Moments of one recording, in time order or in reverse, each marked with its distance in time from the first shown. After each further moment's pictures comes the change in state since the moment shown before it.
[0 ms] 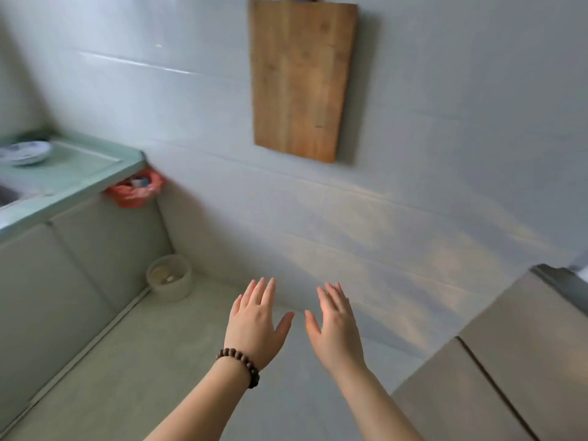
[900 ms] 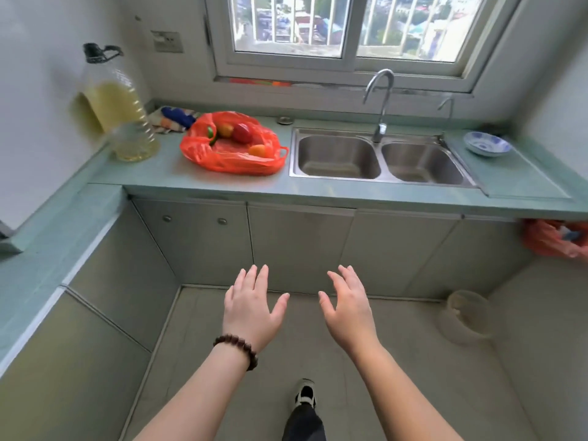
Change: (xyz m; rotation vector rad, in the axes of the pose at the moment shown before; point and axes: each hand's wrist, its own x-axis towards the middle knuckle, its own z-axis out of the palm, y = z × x) left_hand -0.350 -0.453 -0.225 0.129 0.473 -1.272; right_hand -0.166 -0.512 0.347 0.246 -0.866 -0.875
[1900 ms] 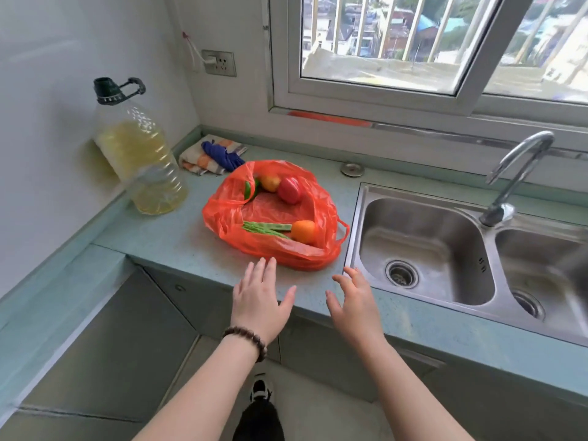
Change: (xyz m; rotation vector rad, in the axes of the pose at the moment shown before) left_hand 0.402 -0.044 -0.010 0.051 0.076 -0.223; right_hand 0.439 -0.043 0.088 0.003 -0.166 -0.184
